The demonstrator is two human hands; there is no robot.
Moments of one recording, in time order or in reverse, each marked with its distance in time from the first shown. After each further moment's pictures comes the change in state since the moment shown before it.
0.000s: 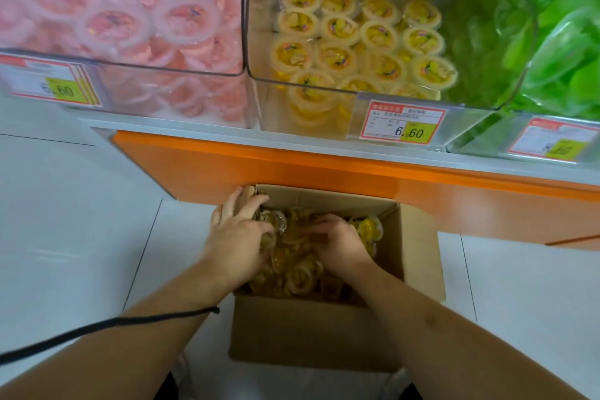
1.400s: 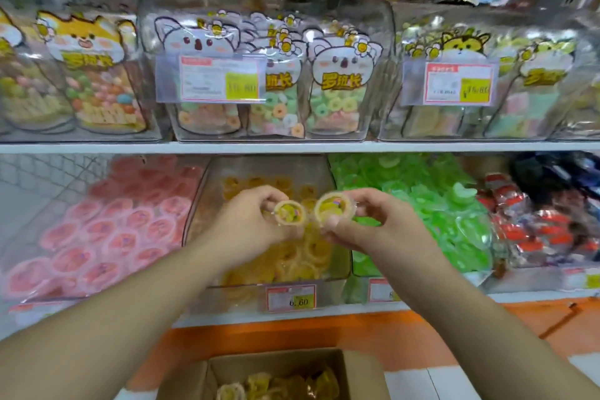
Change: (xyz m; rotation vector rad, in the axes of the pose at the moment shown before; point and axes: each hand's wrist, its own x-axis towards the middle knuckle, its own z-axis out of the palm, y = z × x) left_hand 0.061 0.157 -0.291 -0.719 0.321 0.226; right_hand -0.119 -0.149 -0.320 0.815 0.517 -0.292
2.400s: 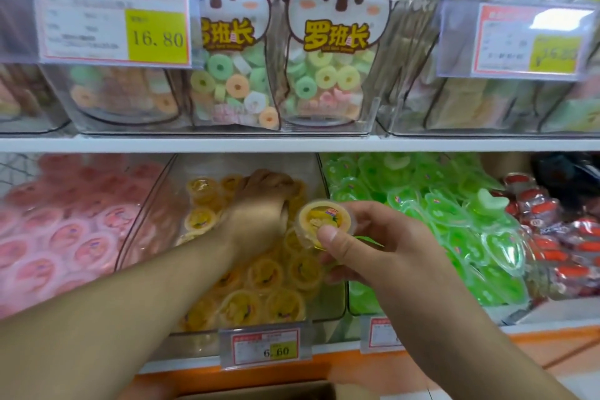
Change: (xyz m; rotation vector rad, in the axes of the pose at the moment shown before) left_hand 0.111 -0.046 0.054 0.744 0.025 0.438; right_hand 0.021 0.019 -0.008 0.061 -0.044 0.012
